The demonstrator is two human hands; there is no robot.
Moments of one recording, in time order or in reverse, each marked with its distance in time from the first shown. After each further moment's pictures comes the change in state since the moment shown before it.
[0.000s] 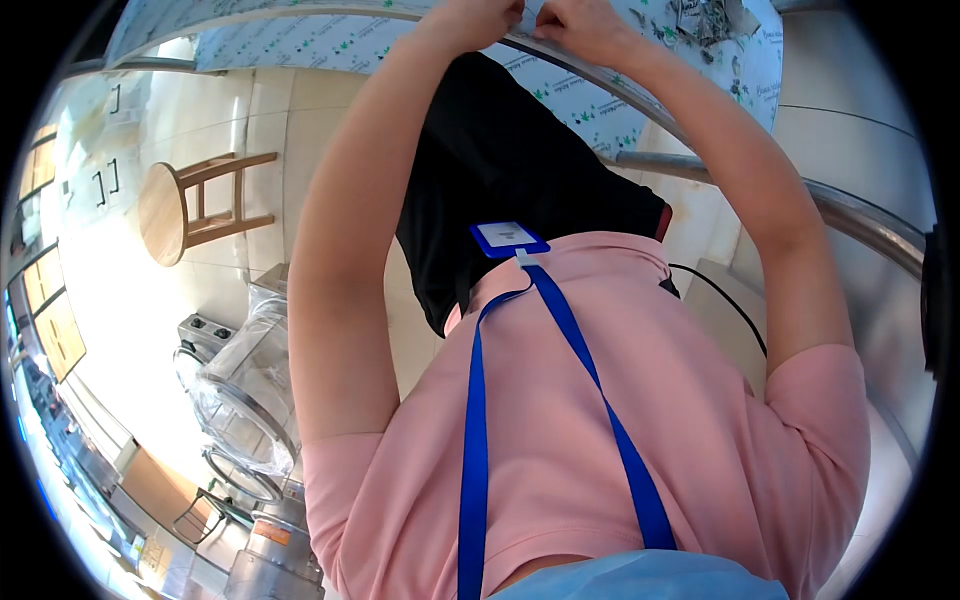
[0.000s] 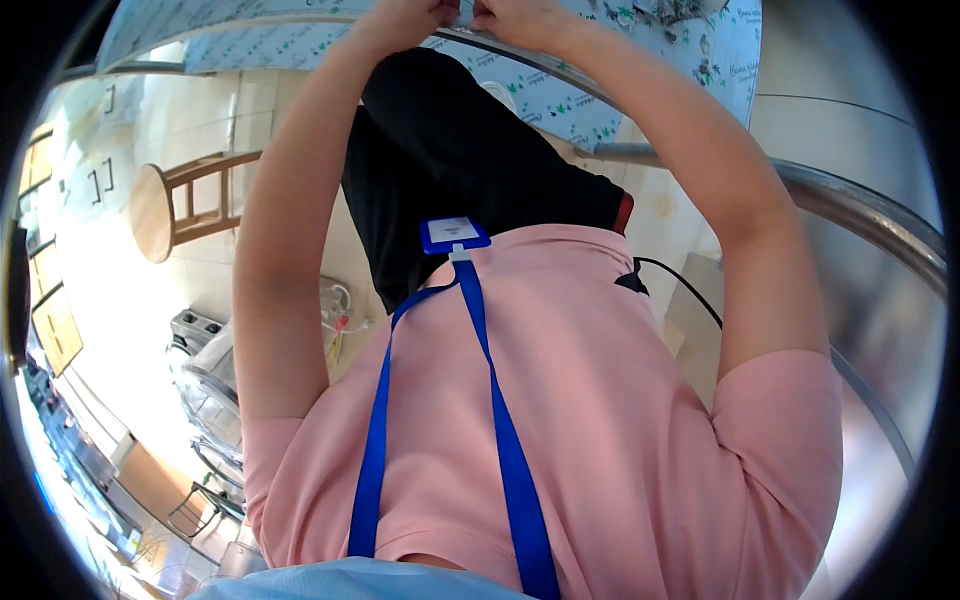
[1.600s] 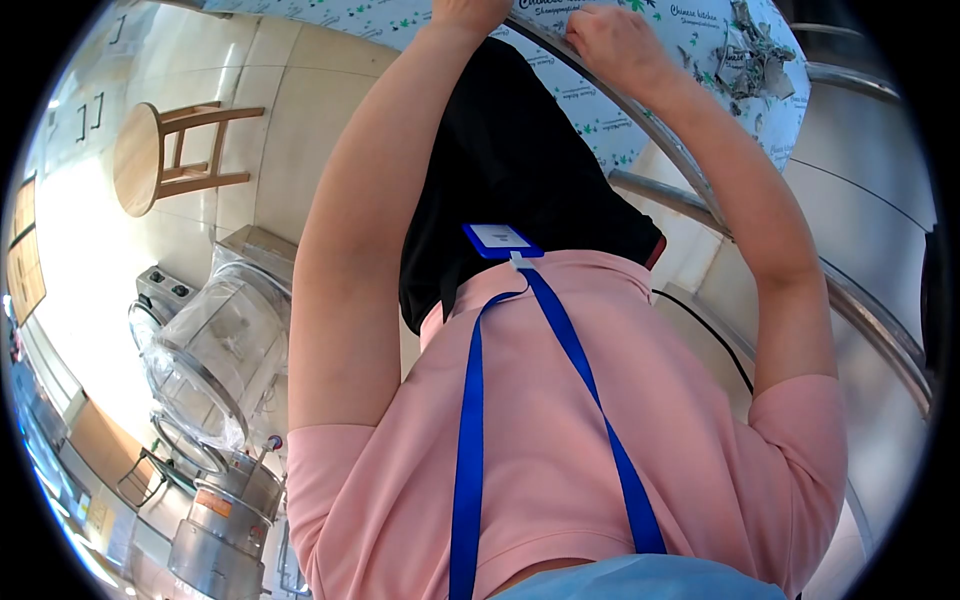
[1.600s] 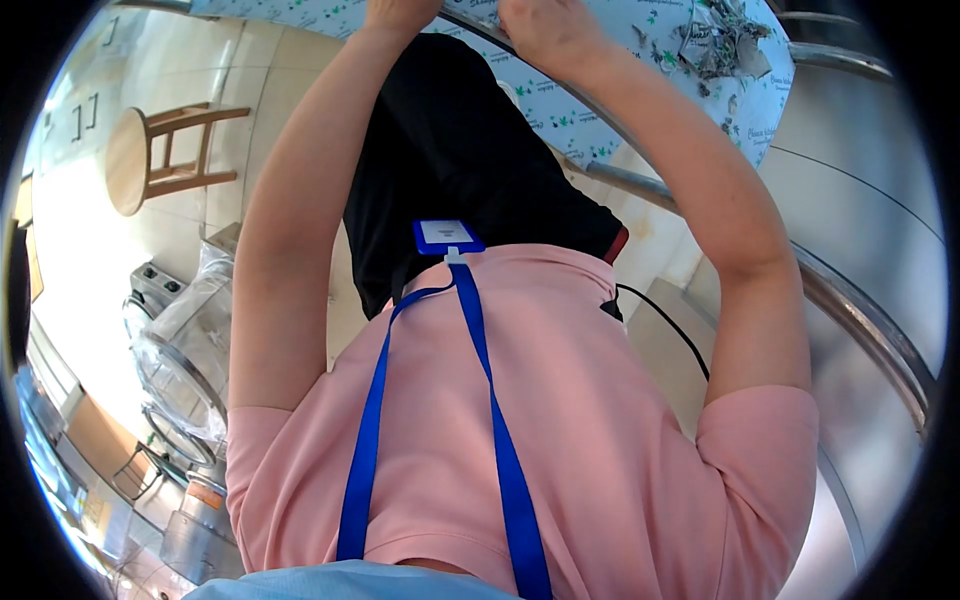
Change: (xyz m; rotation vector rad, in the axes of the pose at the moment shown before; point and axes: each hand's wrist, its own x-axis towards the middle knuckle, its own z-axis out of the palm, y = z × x) left_hand -0.017 -0.024 -0.003 0.084 0.687 -0.163; right_hand 0.015 -0.037 -0.013 -0.293 -0.100 -0.106
